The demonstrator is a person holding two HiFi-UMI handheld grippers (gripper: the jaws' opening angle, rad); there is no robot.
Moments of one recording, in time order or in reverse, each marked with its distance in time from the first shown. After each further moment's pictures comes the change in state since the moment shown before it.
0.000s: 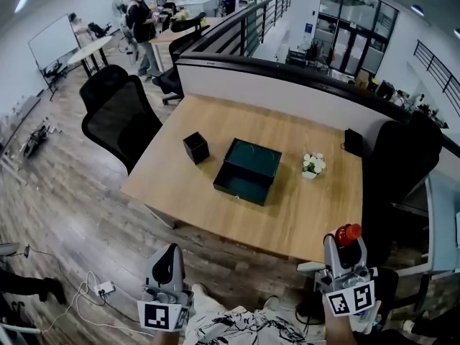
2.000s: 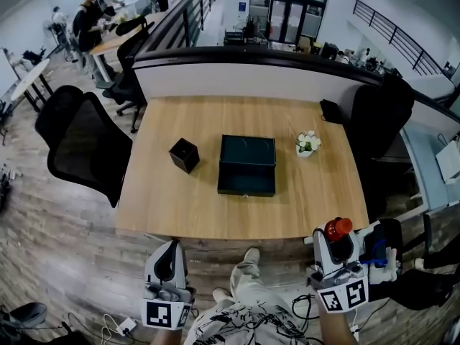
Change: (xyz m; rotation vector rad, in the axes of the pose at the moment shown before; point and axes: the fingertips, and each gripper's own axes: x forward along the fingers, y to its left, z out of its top) left arm 0.072 0.144 -0.041 -0.096 0.022 -0.331; right arm 0.073 0.143 -0.040 -0.078 0.002 -0.262
